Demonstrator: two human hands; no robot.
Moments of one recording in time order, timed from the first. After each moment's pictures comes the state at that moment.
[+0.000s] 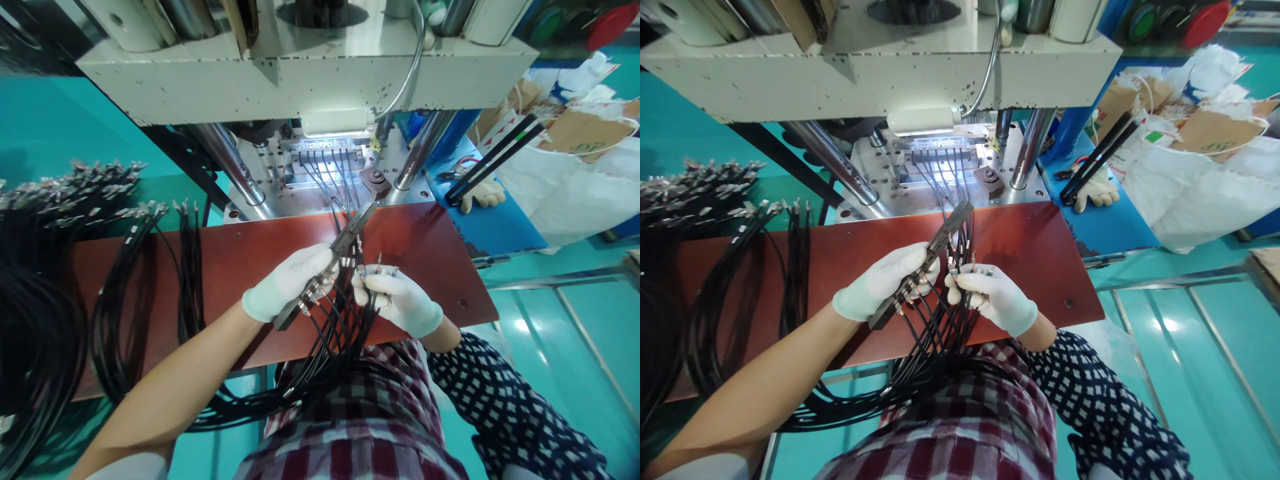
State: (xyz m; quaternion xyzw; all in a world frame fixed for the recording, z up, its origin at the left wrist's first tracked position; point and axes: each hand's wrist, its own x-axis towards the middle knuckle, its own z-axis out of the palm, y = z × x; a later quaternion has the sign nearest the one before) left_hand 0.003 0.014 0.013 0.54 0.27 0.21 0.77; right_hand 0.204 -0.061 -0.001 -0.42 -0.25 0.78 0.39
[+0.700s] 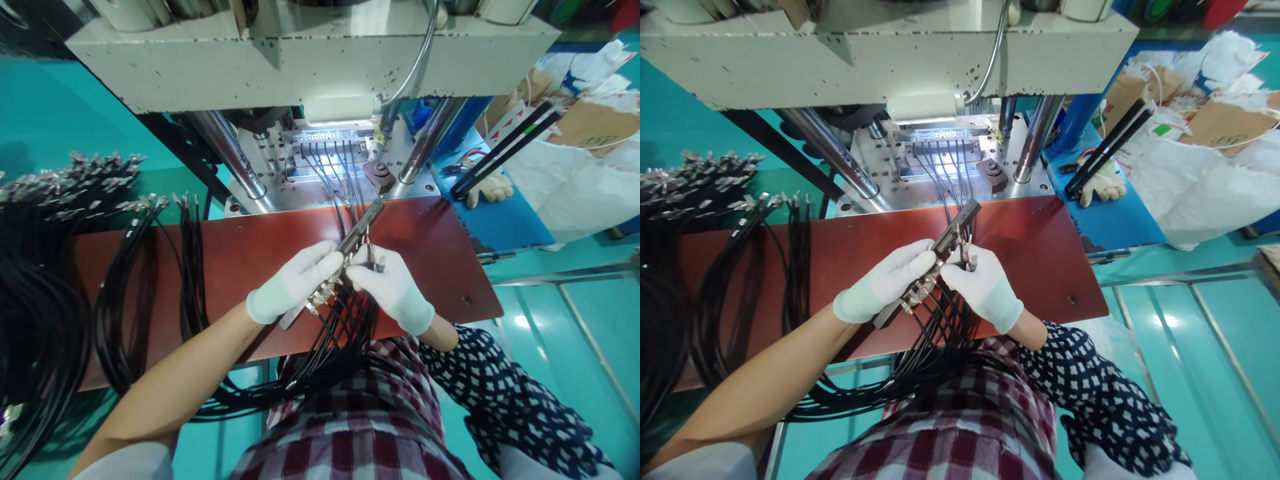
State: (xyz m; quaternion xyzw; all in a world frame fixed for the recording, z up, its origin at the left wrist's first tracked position) left_hand 0.004 0.005 0.020 0.65 0.29 0.20 0.67; right_hand 0.176 -0.051 0.026 -0.57 -0.44 0.55 0.43
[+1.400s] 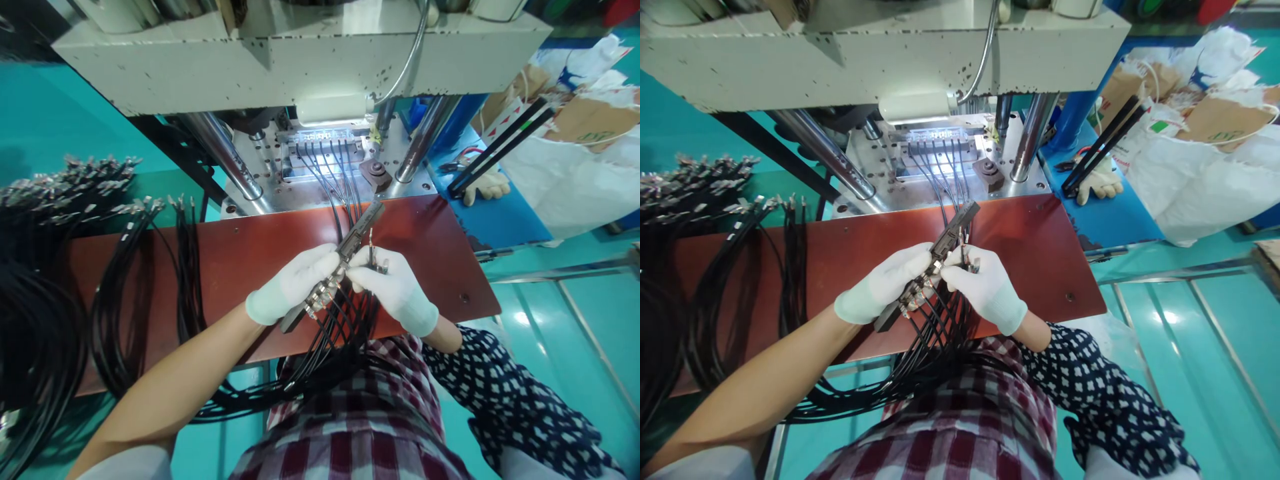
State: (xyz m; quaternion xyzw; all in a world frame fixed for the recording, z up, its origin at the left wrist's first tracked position) left_hand 0.005 0.004 0.018 0.63 0.26 0.20 0.70; right_hand 0.181 -0.057 0.032 -0.54 -0.43 0.57 0.44
